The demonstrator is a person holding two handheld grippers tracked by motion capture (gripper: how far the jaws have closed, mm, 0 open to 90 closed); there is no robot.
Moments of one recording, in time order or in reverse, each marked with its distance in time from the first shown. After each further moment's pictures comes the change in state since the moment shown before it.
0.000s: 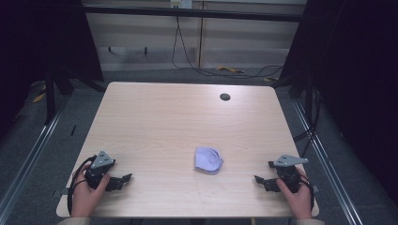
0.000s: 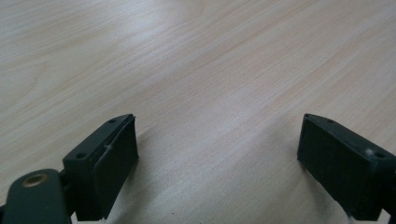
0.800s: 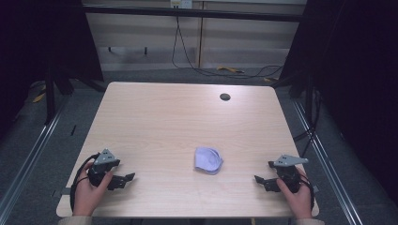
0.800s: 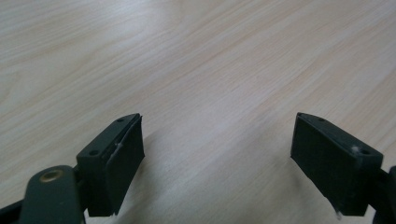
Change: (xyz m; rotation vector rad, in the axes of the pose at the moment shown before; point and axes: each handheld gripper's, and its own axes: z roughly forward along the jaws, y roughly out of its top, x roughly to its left) left arm -0.005 0.011 -0.001 0.038 -0.038 -0.005; right arm 0.000 0.000 0.000 -0.001 0.003 0.001
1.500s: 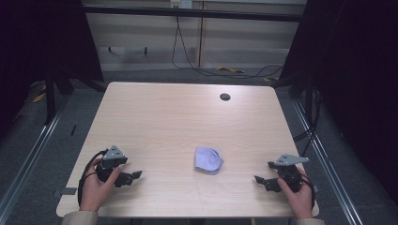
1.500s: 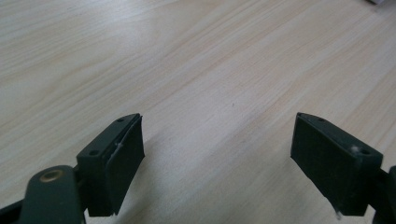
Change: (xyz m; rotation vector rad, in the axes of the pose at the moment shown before) left arm -0.009 0.020 0.009 0.002 -0.051 -0.016; right arm 0.000 0.002 -0.002 0.012 0.016 0.018
